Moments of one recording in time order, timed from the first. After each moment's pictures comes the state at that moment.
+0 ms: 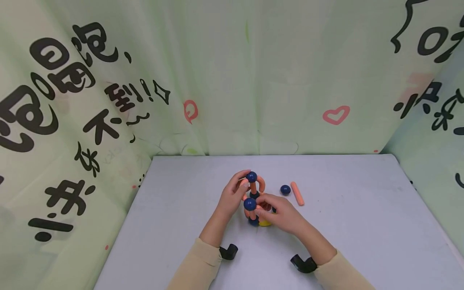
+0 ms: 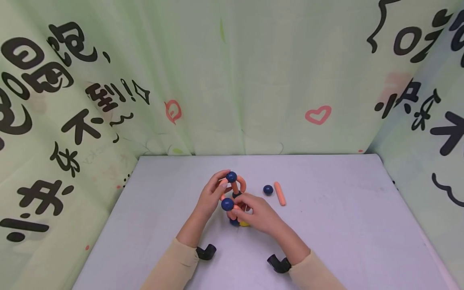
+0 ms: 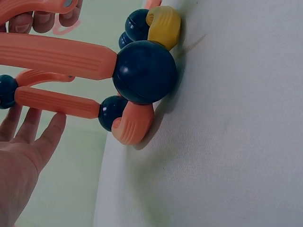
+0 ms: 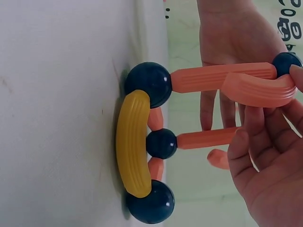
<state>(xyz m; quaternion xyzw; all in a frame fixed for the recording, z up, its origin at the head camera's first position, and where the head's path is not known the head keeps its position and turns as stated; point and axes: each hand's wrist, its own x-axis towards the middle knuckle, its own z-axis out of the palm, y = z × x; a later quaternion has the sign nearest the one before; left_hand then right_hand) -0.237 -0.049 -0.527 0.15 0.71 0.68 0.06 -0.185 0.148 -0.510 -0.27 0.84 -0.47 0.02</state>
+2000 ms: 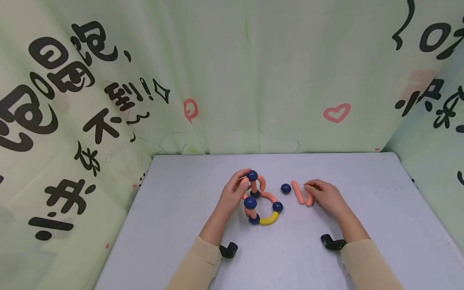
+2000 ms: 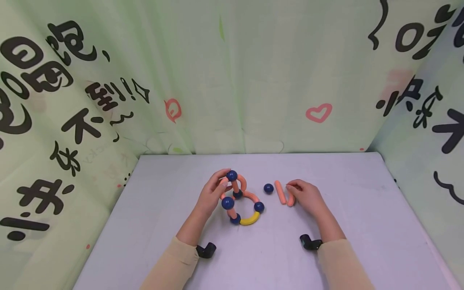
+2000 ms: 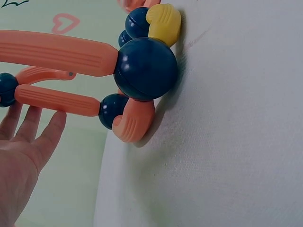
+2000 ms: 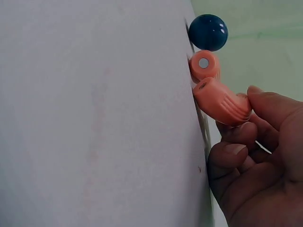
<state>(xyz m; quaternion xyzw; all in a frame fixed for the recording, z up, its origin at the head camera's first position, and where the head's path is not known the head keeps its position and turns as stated) -0.237 -0.048 -0.525 0.14 0.73 0.67 0.06 -0.237 0.288 -0.559 0.03 0.92 -0.38 0.07</state>
